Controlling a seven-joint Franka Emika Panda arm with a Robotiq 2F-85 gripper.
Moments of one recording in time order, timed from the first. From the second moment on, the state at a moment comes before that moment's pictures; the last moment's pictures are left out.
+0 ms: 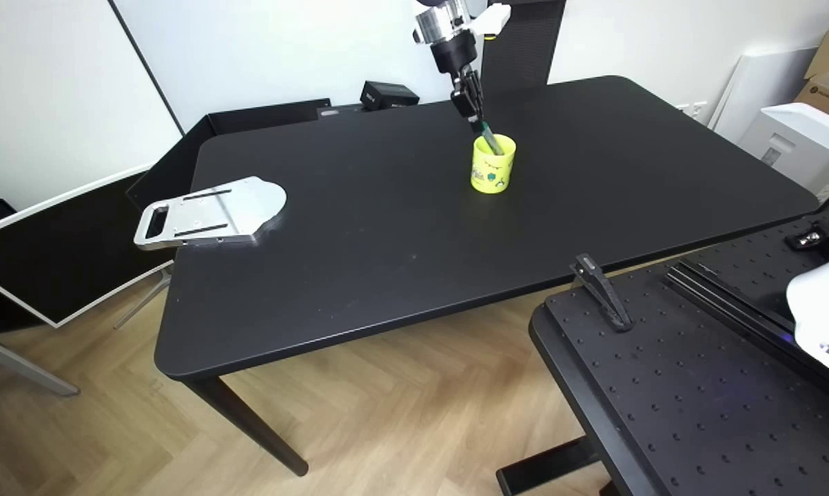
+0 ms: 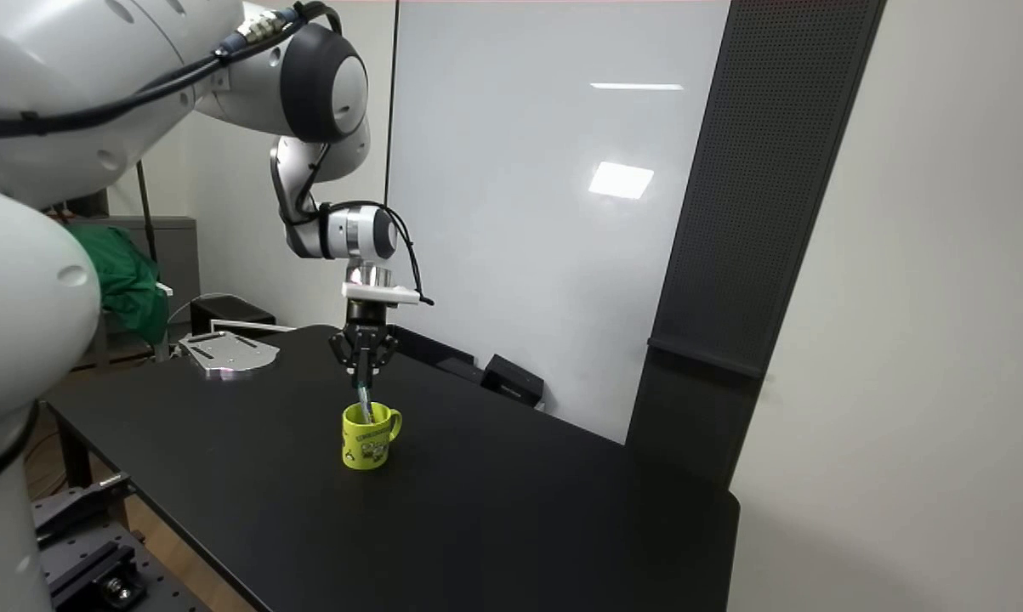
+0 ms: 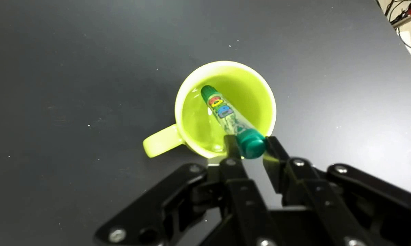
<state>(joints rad) 0.29 0.85 0.18 -1.46 -0.27 1.88 -0.40</state>
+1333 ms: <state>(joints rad) 0.30 0.77 0.22 -1.49 -0.28 1.76 -0.41</state>
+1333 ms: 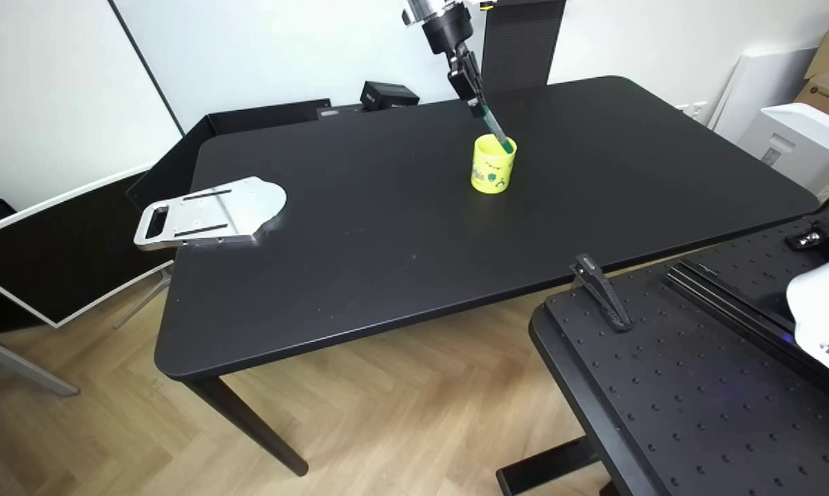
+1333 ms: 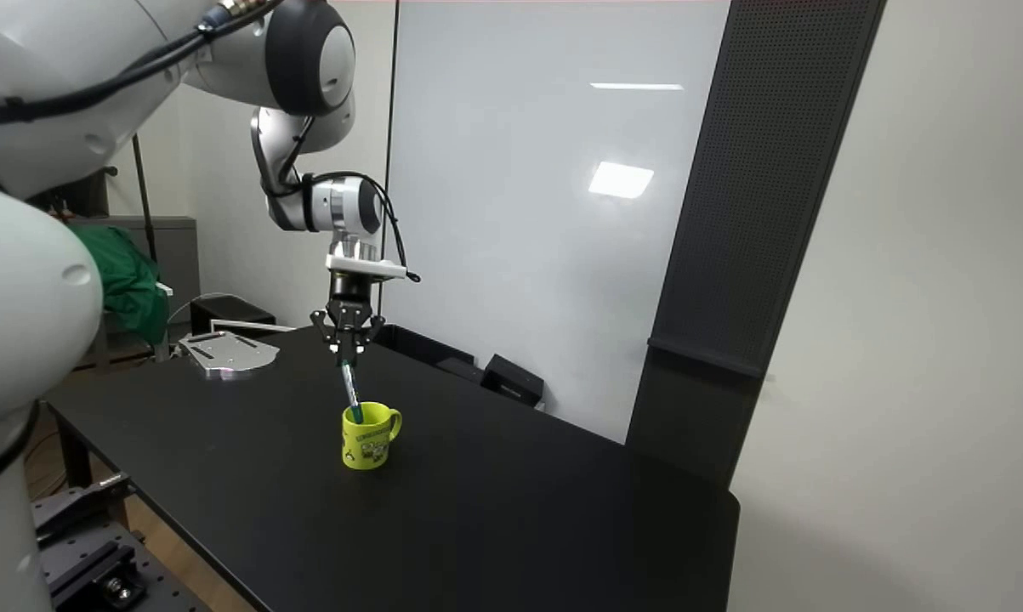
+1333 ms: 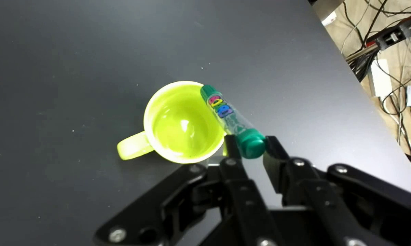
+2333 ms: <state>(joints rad) 0.33 0.75 0.22 -1.62 -0.30 1.77 -0.40</state>
